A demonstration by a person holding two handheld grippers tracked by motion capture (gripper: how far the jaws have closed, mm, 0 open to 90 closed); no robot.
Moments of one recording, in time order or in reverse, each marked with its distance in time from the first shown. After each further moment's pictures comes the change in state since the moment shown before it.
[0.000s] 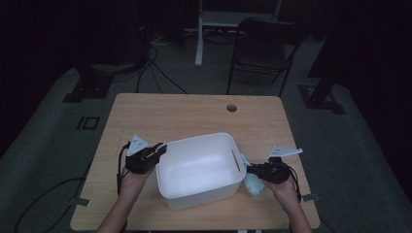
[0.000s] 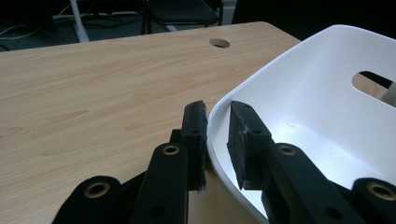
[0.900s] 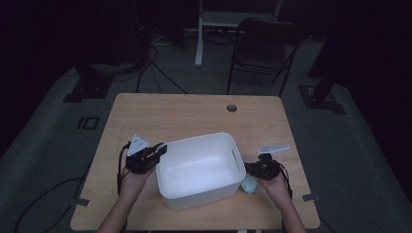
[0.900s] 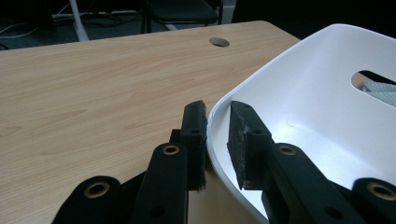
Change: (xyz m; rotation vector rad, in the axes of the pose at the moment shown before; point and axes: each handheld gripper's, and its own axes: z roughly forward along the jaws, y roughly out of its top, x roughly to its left) left arm -0.001 0.001 0.000 0.007 0.002 0.000; right arm -0.012 0.004 0.032 0.079 -0.036 0.027
